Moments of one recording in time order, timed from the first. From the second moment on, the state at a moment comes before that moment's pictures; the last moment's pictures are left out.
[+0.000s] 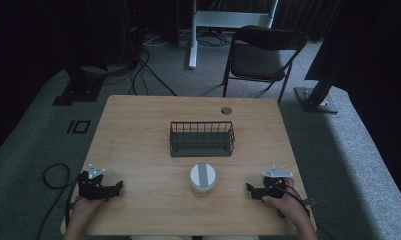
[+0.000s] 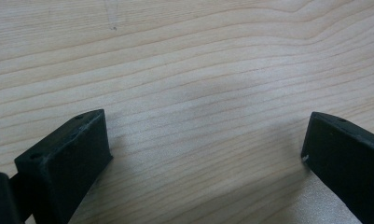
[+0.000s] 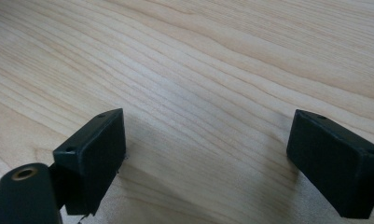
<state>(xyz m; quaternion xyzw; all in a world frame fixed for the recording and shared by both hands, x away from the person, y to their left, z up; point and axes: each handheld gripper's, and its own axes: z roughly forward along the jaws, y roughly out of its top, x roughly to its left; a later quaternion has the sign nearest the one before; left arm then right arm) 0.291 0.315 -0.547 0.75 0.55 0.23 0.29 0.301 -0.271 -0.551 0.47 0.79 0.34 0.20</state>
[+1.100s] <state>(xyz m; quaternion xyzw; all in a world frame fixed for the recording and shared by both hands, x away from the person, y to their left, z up) 0.291 0.315 -0.547 0.75 0.55 0.23 0.29 0.303 -0.272 -0.551 0.46 0.79 0.34 0.20</state>
